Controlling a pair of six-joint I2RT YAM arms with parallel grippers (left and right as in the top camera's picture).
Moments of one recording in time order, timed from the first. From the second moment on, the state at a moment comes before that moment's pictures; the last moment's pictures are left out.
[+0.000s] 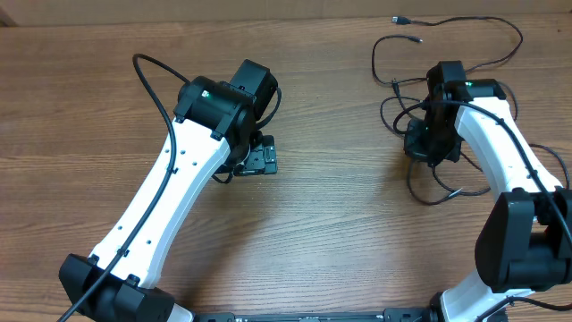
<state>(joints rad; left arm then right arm) -0.48 1.67 1.71 -1.56 -0.11 -0.60 0.03 1.81 1.40 -1.14 -0.03 0.28</state>
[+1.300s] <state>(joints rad) -0.48 1.67 1.71 -1.56 -0.11 -0.60 -0.42 1.81 1.43 -1.05 -0.13 0.49</state>
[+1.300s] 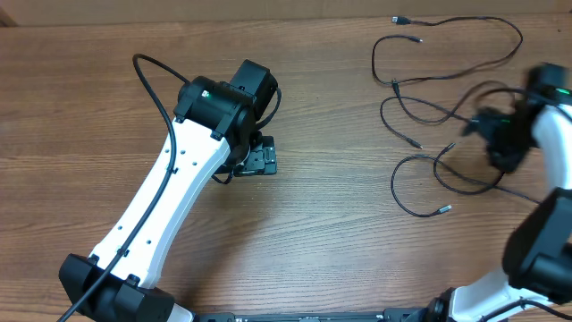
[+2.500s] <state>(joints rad) -0.48 1.67 1.71 -1.55 -0.11 -0.60 -0.63 1.82 1.22 -0.88 0.14 0.71</state>
